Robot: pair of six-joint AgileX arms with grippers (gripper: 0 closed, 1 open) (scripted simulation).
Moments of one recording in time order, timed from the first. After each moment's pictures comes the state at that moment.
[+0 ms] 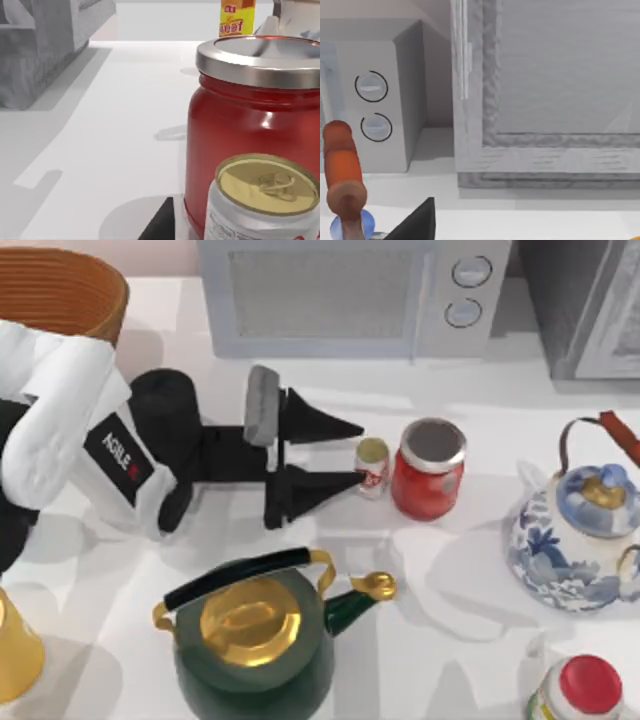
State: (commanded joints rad) left arm -0.32 2.56 1.24 1.30 1.30 0.03; right arm 0.00 0.00 0.00 0.00 0.00 0.00
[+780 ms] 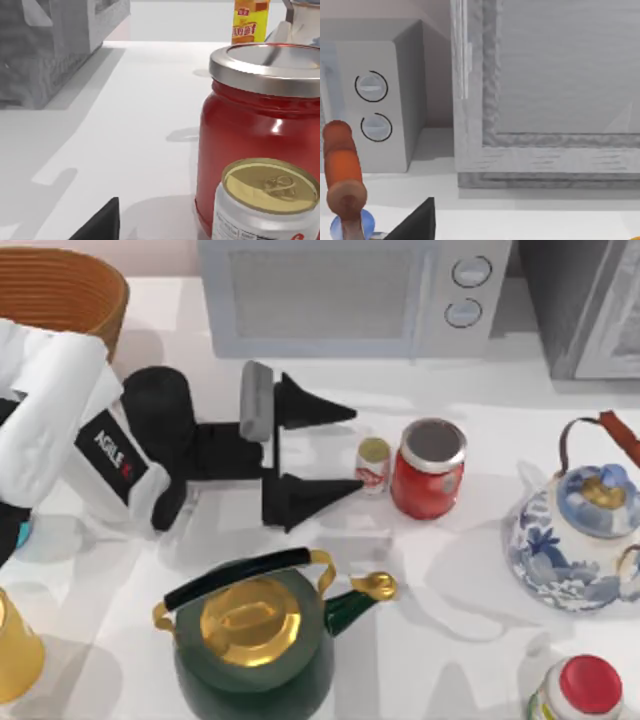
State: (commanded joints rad) left arm -0.31 2.53 1.21 1.29 1.27 0.04; right arm 0.00 0.00 0.00 0.00 0.00 0.00
